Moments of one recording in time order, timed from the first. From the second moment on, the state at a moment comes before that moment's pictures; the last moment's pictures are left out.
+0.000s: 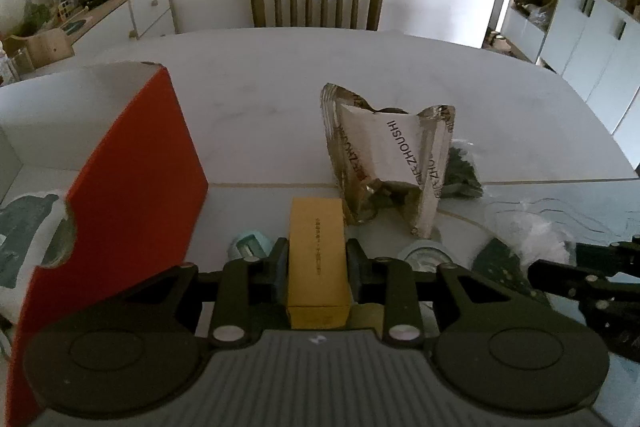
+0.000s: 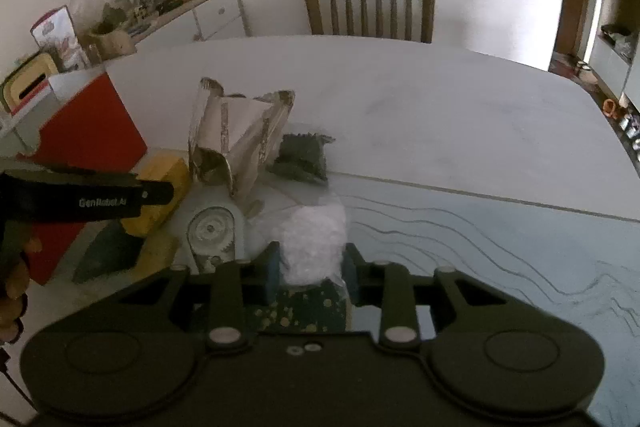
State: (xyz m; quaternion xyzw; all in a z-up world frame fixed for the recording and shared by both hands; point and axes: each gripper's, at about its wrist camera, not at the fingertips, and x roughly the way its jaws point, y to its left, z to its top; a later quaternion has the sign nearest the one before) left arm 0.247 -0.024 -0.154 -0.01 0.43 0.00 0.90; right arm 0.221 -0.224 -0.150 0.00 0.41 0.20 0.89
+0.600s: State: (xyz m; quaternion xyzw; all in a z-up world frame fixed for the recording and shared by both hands) left arm 0.192 0.008 -0.093 -0.04 0.40 -0.04 0.91; right arm 0.163 -0.205 -0.085 0.02 0.39 0.20 0.90
